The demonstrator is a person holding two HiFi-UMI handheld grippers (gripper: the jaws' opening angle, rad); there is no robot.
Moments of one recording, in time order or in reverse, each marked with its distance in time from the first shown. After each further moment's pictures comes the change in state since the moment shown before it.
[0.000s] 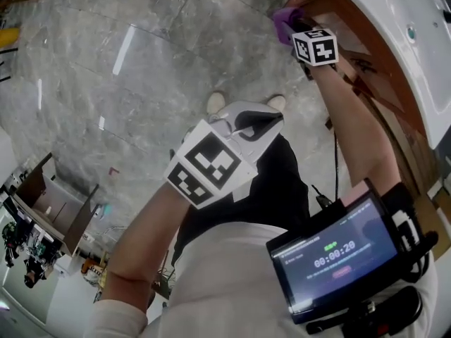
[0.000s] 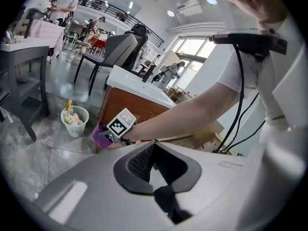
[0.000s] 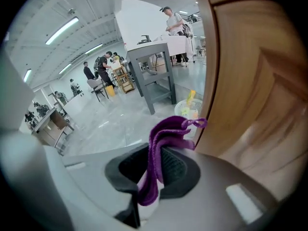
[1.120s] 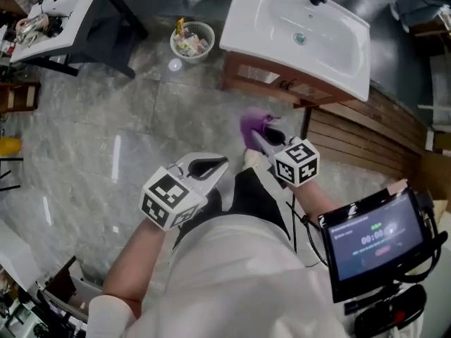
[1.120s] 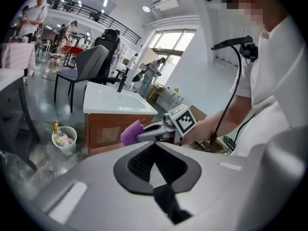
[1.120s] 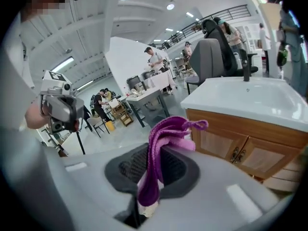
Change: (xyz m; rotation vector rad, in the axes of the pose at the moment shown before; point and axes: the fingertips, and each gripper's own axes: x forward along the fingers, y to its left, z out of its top) left arm -0.108 -0.120 0.067 0.191 0.059 -0.141; right arm -0.358 0.175 0.028 0.257 -0.316 -0.056
